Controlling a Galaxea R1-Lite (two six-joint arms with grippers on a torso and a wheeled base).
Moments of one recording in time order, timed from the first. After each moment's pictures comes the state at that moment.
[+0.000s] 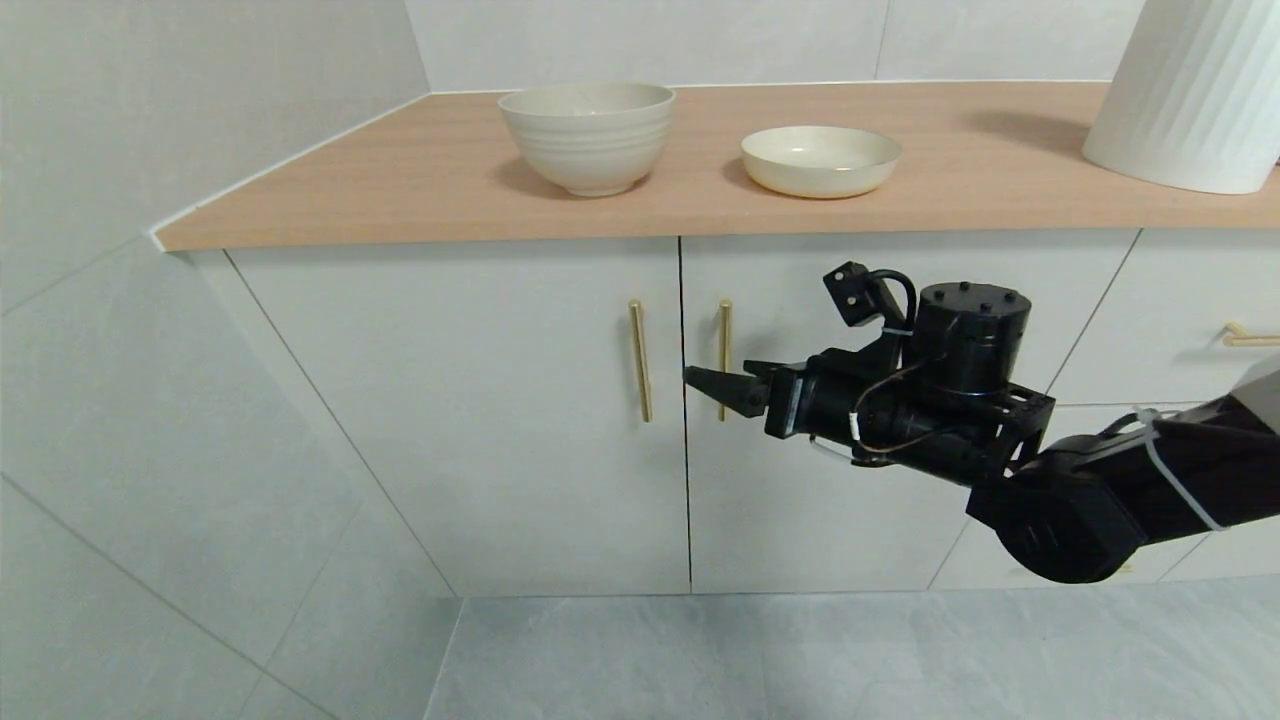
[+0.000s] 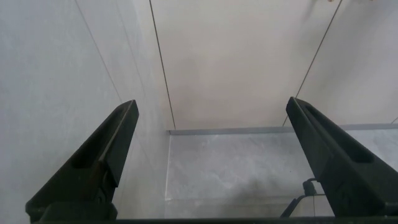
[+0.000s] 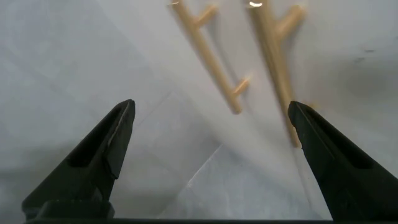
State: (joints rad) left arm 0.01 0.00 0.00 0.00 -0.02 0.01; right arm 0.59 1.98 -1.02 -0.95 0.33 0.33
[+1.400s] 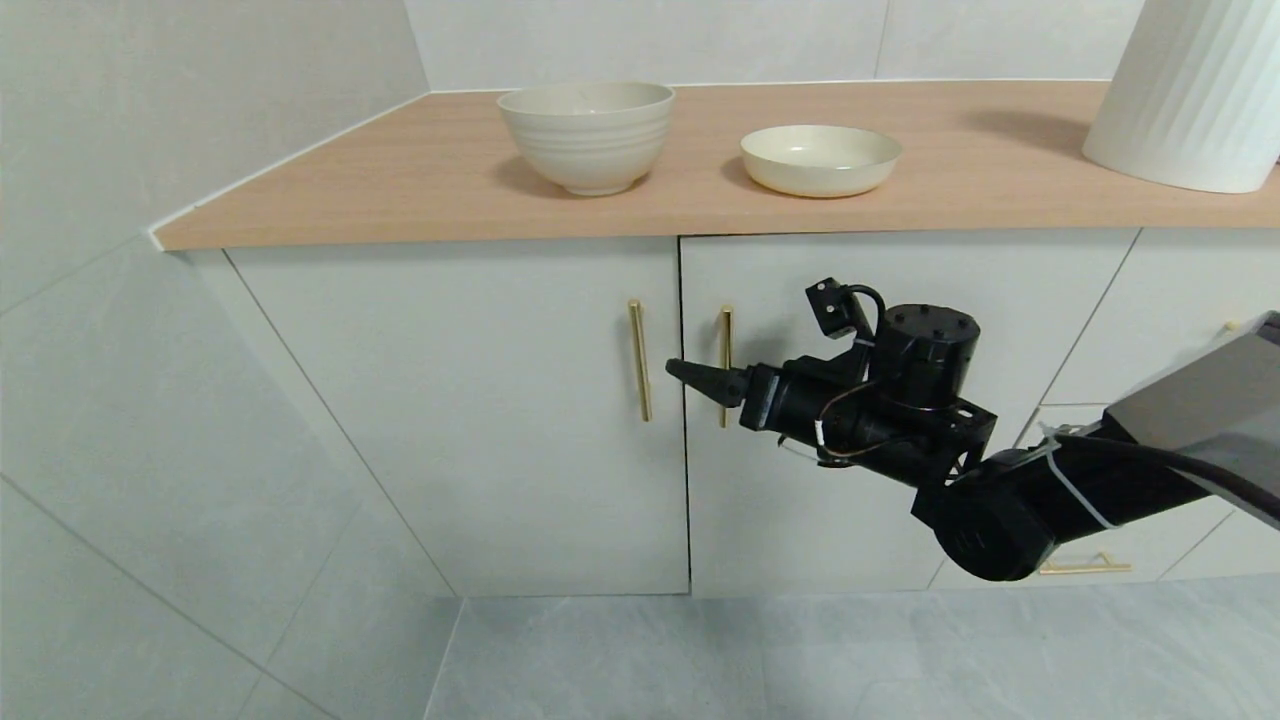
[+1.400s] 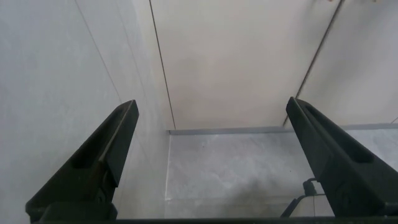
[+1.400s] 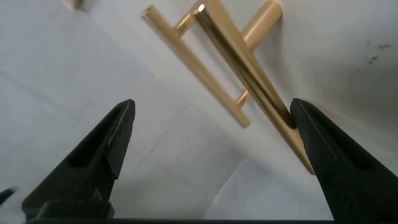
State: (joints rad) left arm 0.01 0.00 0.00 0.00 -0.02 0.01; right arm 0.60 2.09 -1.08 -1.08 0.38 0.52
